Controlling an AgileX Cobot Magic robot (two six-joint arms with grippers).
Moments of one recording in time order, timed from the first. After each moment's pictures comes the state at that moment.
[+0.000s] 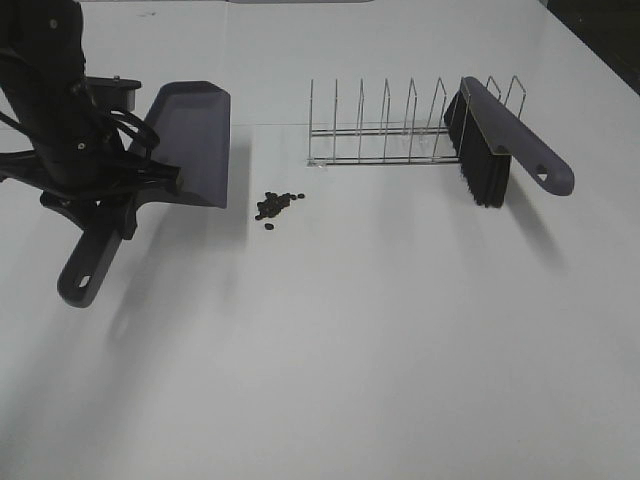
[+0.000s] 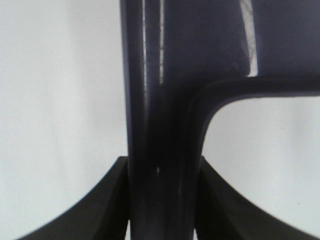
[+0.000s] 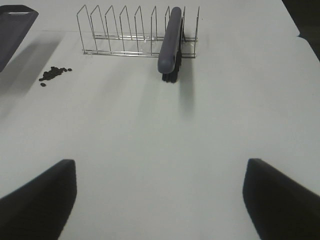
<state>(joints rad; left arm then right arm) -0.37 1.96 -1.36 0.05 0.94 -0.32 -0.02 0.01 -0.51 0.06 1.04 -0.07</state>
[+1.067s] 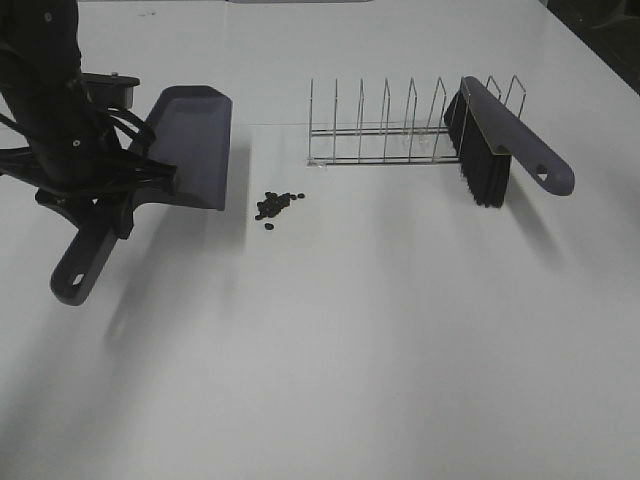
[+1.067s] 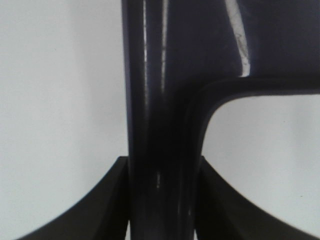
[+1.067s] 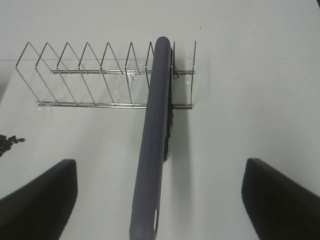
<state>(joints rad) -0.37 1.95 -1.36 0.05 0.96 -0.31 -0.02 1.38 -1.12 0.09 0.55 -0.10</state>
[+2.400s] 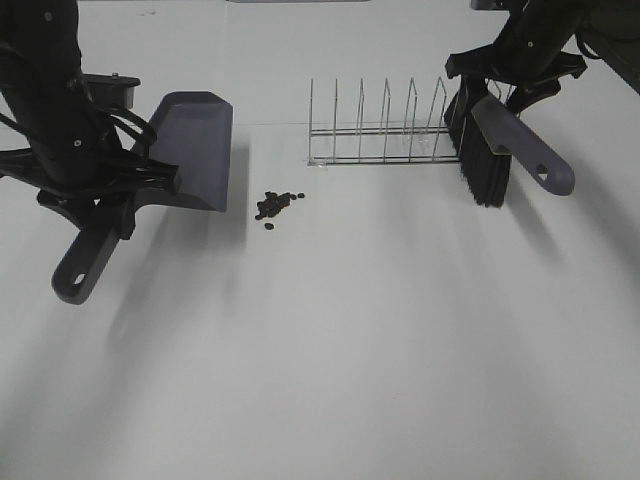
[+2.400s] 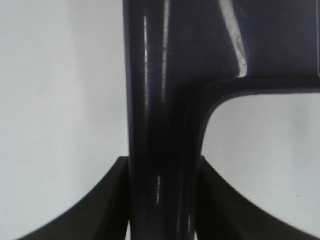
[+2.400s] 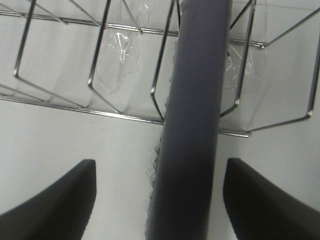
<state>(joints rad) -0.37 1.95 -1.36 0.04 0.96 -0.31 0.04 2.42 -2.16 0.06 1.00 -0.10</state>
